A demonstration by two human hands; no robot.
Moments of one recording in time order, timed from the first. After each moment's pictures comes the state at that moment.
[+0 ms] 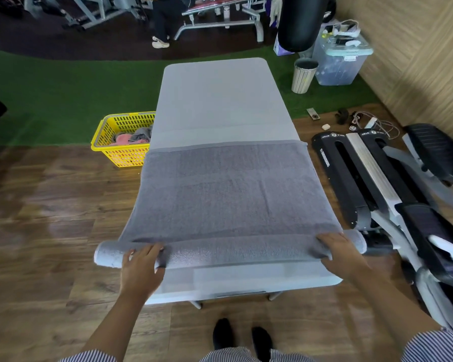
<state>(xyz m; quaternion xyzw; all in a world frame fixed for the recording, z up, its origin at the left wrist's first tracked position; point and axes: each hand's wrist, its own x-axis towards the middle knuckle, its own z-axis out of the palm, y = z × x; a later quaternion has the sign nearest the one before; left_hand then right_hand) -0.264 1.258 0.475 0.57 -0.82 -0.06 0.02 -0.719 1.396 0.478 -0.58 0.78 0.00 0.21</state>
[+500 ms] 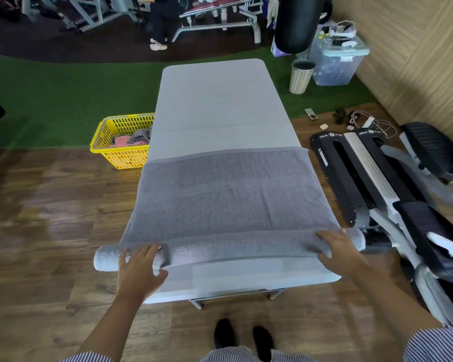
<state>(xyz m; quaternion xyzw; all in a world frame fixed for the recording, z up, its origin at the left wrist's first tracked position) -0.252 1.260 0.465 0.56 -0.82 -0.03 0.05 -0.720 1.402 0.472 -0.57 0.79 -0.04 0.20</state>
